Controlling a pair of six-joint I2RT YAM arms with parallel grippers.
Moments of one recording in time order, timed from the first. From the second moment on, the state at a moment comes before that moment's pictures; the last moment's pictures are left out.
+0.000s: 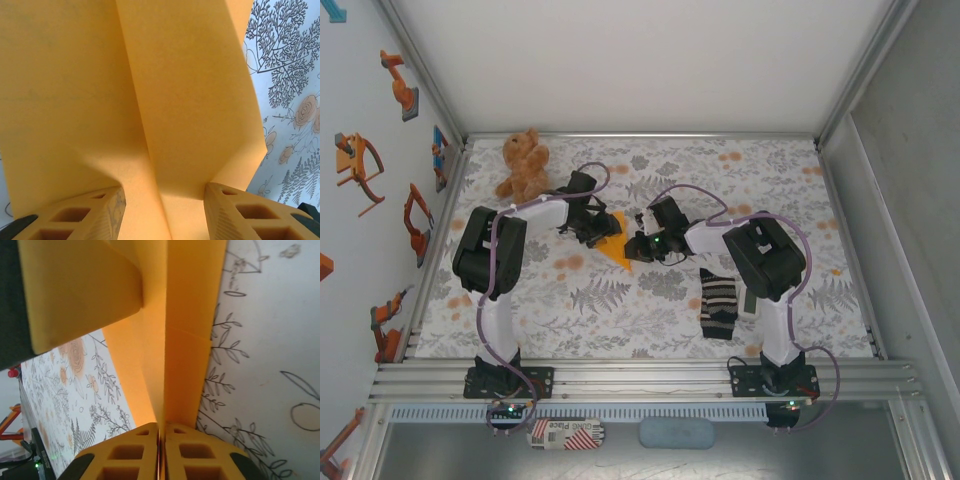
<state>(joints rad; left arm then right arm) -0.45 2.00 1.29 -0.52 0.36 -0.70 0.63 2.06 1.14 0.00 -0.66 0.64</state>
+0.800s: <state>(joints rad) -0.39 1.79 1.13 -0.22 0.54 -0.75 0.62 2.08 1.16 -0.02 -0.67 0.64</state>
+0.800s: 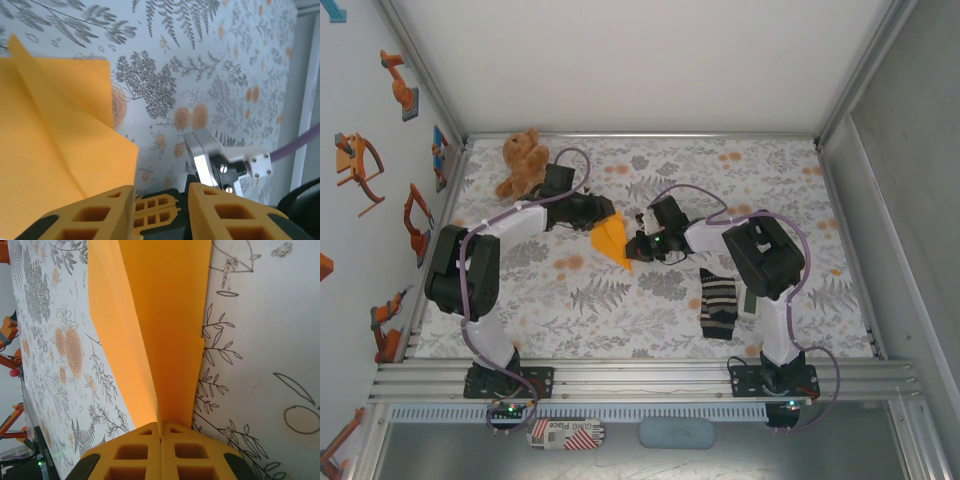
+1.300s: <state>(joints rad) -0.39 1.93 1.04 0.00 0.66 -0.79 0.62 2.08 1.17 -0.04 -0.68 0.64</state>
